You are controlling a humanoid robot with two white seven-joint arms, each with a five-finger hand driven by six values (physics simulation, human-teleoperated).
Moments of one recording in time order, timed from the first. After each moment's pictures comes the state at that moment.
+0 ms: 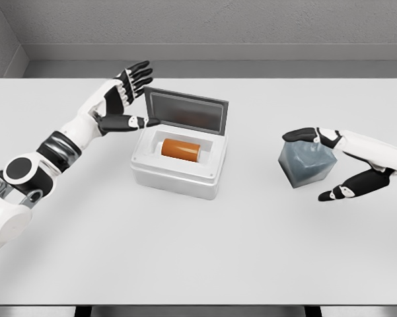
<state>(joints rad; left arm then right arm) -0.47 0.62 -0.66 -1.60 0.82 -0.05 -0.05 -0.20 -1.01 0.31 -1.73 -0.43 -0.61 0.61</state>
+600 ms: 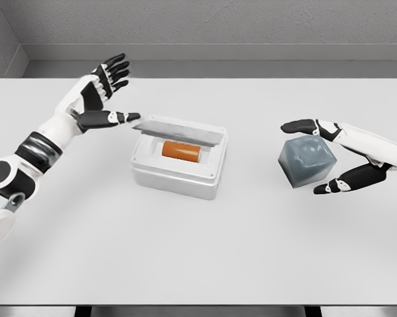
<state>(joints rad) -0.41 0.65 -0.53 -1.61 0.80 -0.06 -0.05 -0.20 -0.96 0.28 -1.73 -0.42 -0.61 0.61</state>
